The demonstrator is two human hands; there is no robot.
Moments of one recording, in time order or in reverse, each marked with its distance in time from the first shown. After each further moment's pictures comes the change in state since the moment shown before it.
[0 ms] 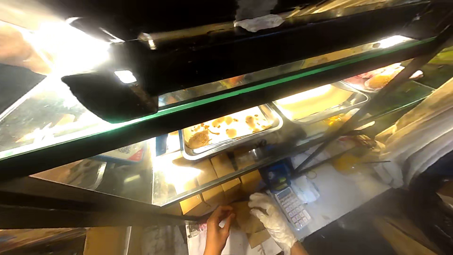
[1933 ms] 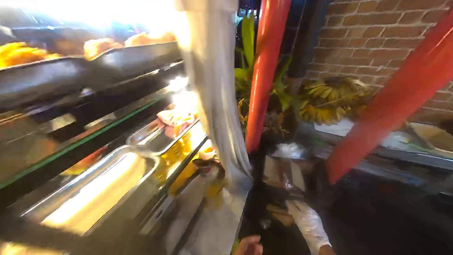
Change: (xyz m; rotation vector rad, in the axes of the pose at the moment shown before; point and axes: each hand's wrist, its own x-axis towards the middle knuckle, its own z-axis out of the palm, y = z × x) left_hand -0.013 0.226 0.469 -0.214 -0.878 0.121; right_hand -0.212 0.084 -0.502 -0.220 1.021 0.791
